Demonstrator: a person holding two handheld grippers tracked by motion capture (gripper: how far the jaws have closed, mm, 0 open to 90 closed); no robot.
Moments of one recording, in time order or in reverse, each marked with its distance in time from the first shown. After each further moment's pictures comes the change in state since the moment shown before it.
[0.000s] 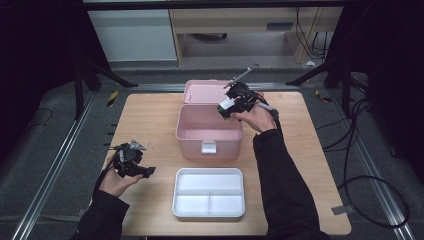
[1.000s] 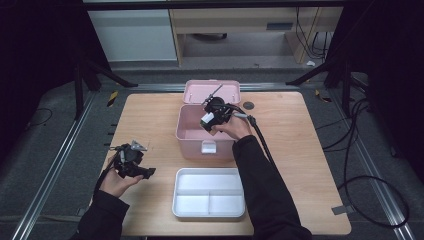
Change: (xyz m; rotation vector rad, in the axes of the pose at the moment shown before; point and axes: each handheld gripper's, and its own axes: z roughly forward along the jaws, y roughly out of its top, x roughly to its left) left arm 0.000 -0.001 0.003 0.015 -0.003 0.010; right arm 0.034 0.004 0.077 0.097 0.060 -0.103
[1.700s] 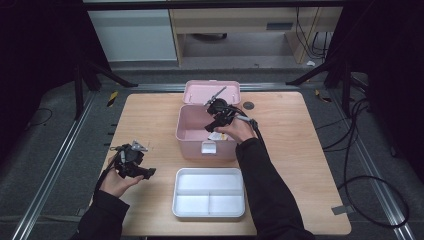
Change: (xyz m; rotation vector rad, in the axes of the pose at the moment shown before) left arm -0.001 0.000 0.000 -0.001 -0.005 0.011; right arm 0.002 -0.009 -0.010 -0.054 -0.015 -0.001
